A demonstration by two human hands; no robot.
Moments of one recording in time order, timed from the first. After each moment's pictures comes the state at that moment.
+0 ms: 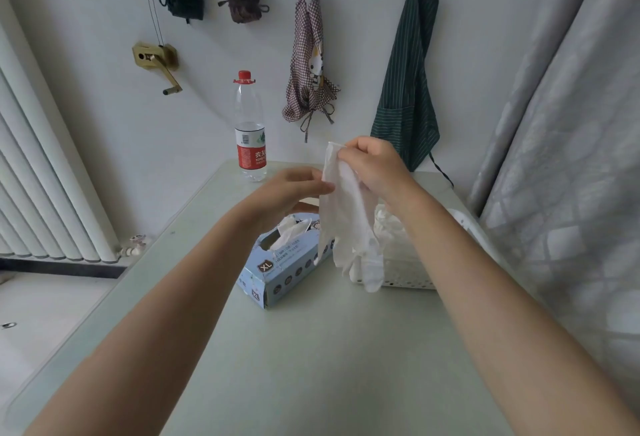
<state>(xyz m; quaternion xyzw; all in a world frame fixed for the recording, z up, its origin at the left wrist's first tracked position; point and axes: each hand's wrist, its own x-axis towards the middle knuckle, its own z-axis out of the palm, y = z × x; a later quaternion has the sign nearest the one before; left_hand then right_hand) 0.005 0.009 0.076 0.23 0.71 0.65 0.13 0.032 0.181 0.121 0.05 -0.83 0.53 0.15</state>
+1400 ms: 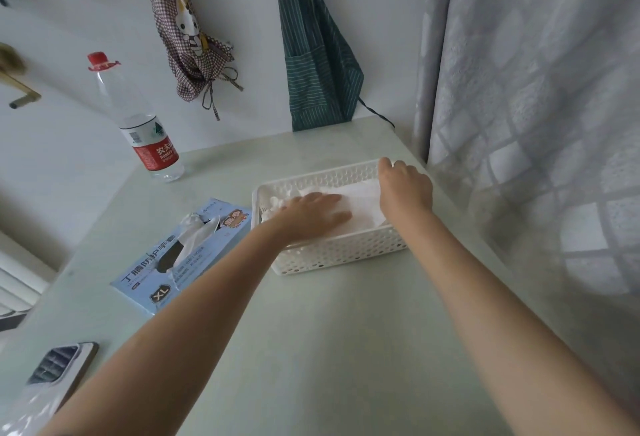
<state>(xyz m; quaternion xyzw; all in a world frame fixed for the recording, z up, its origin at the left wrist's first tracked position) -0.051 0.198 -0.033 0.29 0.94 0.09 0.12 0.011 0.379 -0.023 -0.15 -0.97 0.00 0.19</state>
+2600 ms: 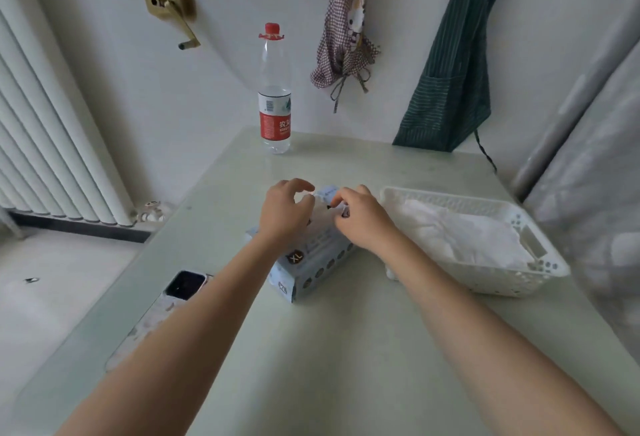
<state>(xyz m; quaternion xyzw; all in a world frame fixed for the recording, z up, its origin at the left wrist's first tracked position) -0.048 -0.023 -0.034 0.03 0.88 0.46 -0.13 -0.032 0.134 -0.015 0.09 -0.96 0.26 0.05</state>
